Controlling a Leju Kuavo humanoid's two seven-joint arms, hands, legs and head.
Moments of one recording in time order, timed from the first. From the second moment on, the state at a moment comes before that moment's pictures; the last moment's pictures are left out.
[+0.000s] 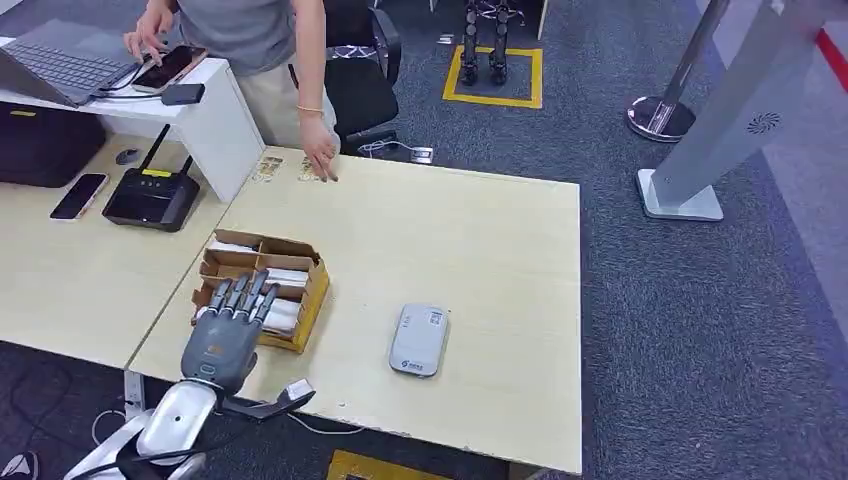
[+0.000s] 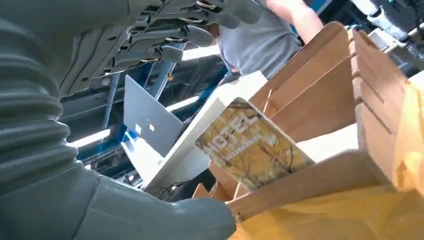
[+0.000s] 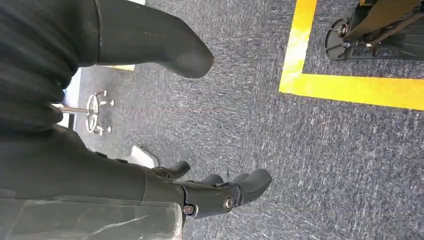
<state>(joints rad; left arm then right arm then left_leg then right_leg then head) 0.16 0.47 -0.29 -1.78 -1.57 0.23 0.43 -0.12 0.00 1.56 -0.11 -1.26 -0.28 0.04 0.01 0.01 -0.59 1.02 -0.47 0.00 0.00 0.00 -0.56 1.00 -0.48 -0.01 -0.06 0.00</state>
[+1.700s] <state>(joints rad) 0.13 0.45 -0.29 -1.75 -1.57 0.17 0.41 -0.12 0.01 1.56 -0.11 -1.26 -0.28 0.04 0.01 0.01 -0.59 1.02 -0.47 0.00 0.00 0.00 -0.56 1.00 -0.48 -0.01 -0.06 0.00</state>
